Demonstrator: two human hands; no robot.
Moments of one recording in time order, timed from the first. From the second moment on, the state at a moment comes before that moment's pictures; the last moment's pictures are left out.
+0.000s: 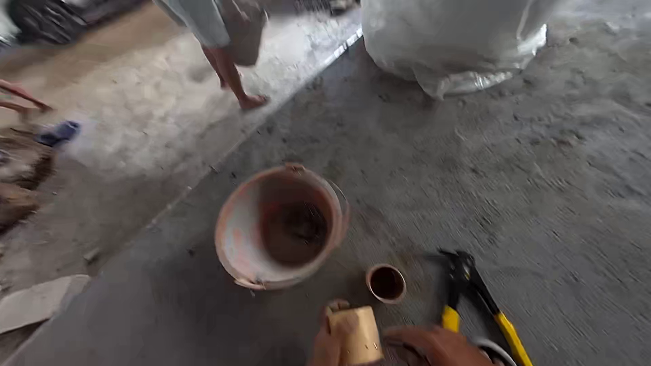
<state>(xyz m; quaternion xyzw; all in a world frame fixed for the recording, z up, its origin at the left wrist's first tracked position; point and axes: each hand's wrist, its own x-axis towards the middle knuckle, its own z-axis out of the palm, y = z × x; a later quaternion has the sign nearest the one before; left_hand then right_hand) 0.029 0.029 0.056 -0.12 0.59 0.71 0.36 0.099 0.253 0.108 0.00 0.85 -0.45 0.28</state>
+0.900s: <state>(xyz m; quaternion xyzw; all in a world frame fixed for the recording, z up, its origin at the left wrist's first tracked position) 0.028 0.023 0.065 0.38 0.73 0.55 0.12 0.119 0.317 0.038 -0.07 0.94 -0.31 0.13</state>
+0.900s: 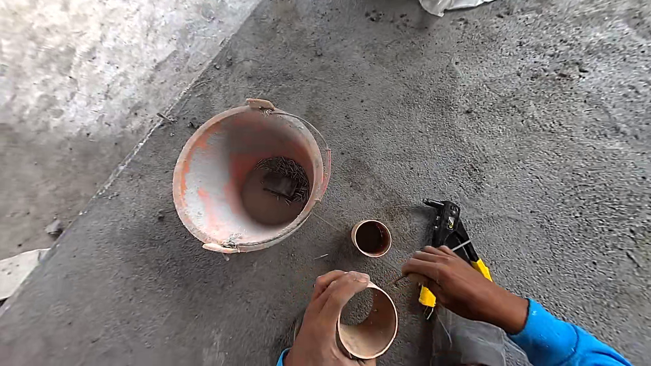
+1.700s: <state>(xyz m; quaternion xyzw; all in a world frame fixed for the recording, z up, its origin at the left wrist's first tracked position) 0.056 0.049 0.048 0.24 0.81 0.53 -0.02 0.114 0.265 0.067 0.28 0.30 -0.86 0.31</state>
